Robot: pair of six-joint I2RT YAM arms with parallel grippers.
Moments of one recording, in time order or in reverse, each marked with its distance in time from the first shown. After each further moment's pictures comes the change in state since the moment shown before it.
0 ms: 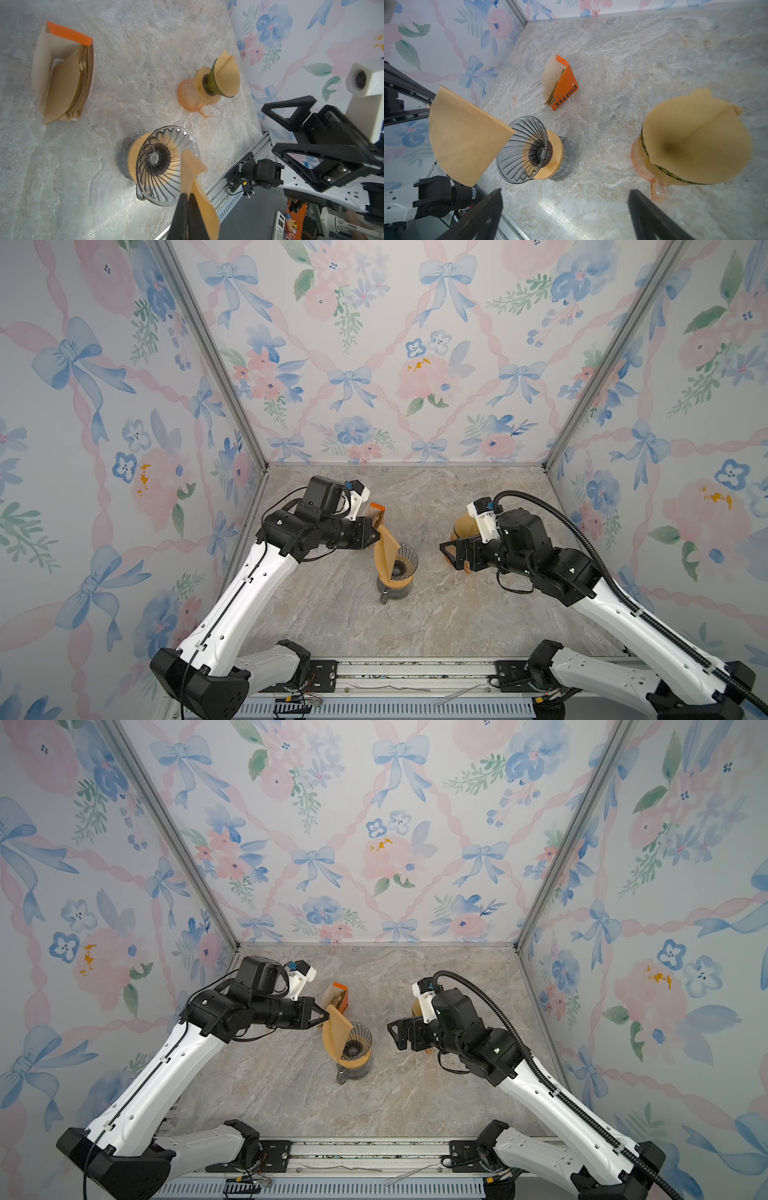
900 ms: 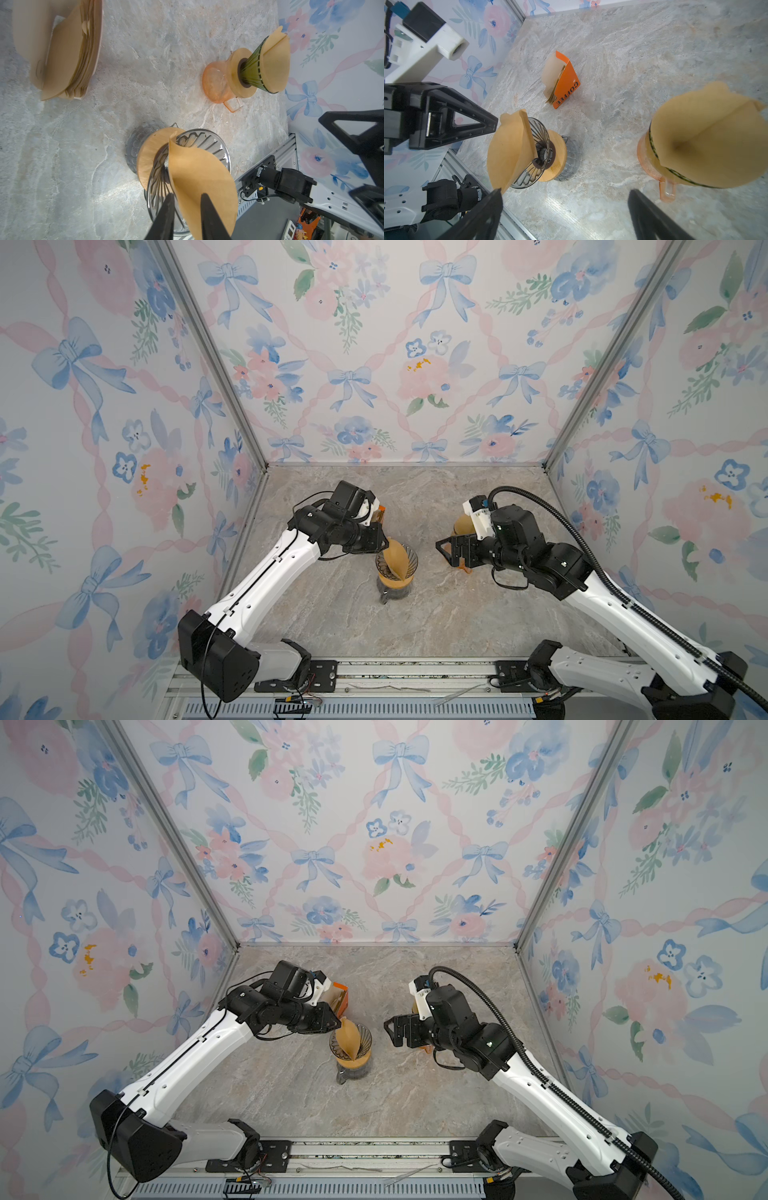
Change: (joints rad) left arm -0.074 0.130 -0.051 0.037 -0.125 -0.068; right arm 0.000 0.061 0.034 -0.005 -0.016 0.045
